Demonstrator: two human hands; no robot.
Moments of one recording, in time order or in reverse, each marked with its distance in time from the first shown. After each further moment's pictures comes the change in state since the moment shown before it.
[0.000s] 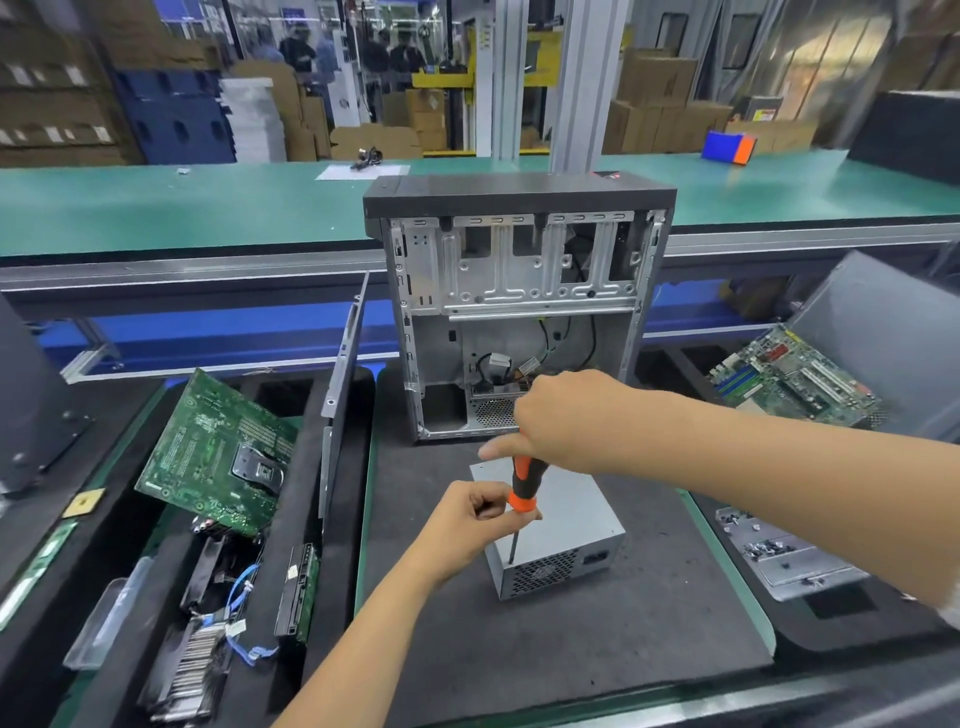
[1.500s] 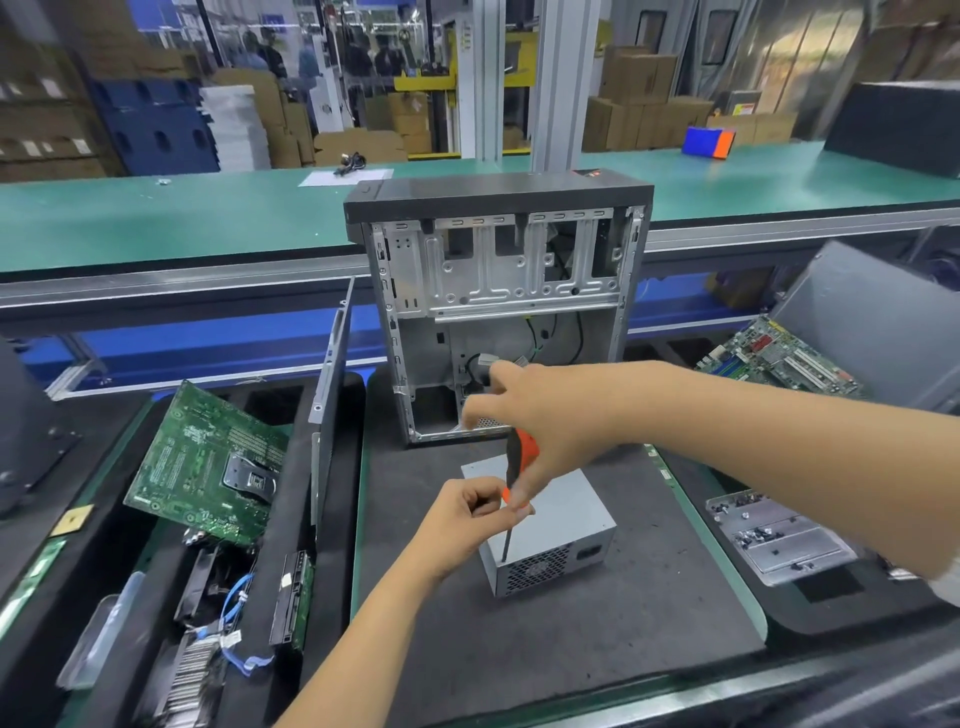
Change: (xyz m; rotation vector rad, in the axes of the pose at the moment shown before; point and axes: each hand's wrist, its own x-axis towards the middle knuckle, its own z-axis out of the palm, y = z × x) left_hand -0.002 0.011 0.003 0.002 -0.001 -0.029; right_hand -0.013 0.008 -0.023 0.127 -0.172 -0.139
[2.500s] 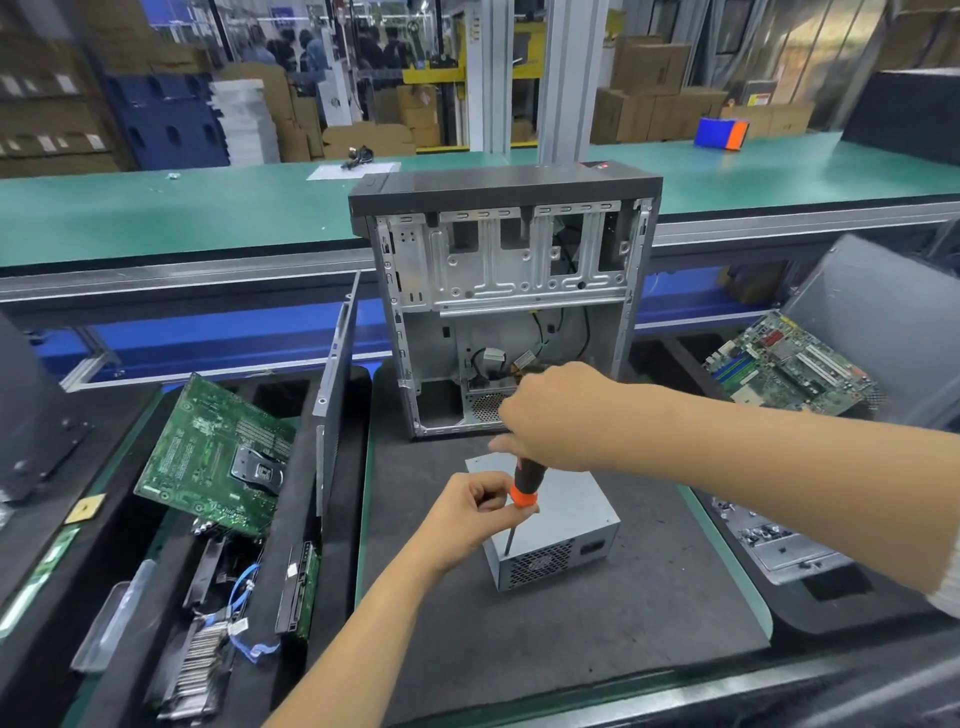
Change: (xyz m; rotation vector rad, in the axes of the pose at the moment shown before) left_hand 0.003 -0.001 0.002 0.031 -0.020 -0.028; right_hand 0.009 -0.006 0.018 -0.202 0.142 0.079
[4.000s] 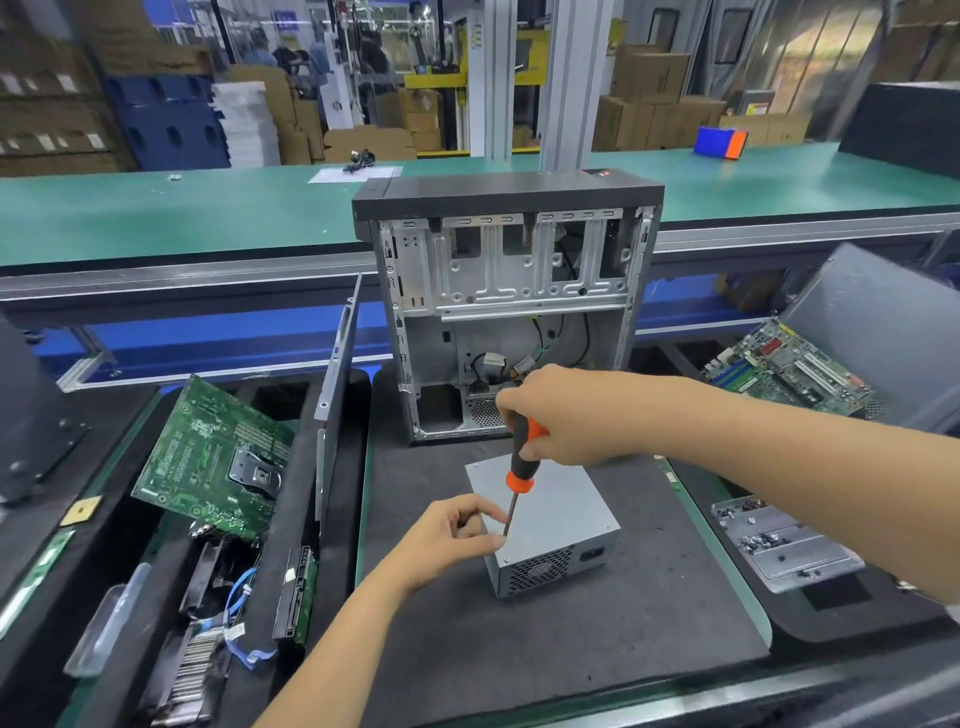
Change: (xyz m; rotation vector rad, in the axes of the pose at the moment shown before) left_hand -0.008 -0.032 -0.025 0.071 -0.046 -0.063; right_hand -0.003 0.016 -0.001 0.369 -0.078 -0.017
